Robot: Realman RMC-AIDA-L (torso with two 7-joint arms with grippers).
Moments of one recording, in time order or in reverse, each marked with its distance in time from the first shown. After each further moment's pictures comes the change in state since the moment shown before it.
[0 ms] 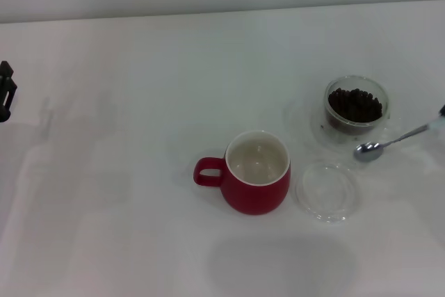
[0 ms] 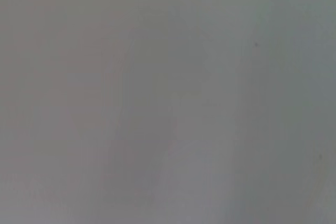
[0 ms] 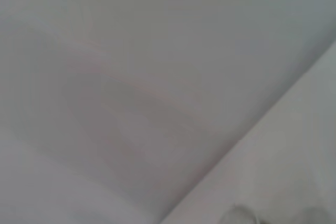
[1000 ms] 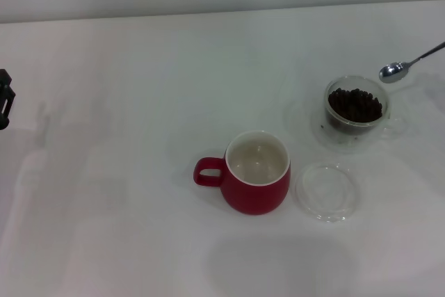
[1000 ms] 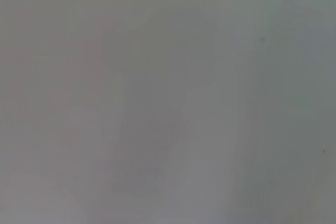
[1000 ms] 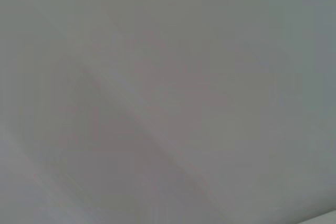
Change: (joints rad) left arm 0.023 -0.003 0.000 -0.011 -0.003 0.000 0.000; right arm 0.138 -0.053 0.058 -0.158 -0.010 -0.049 -0.057
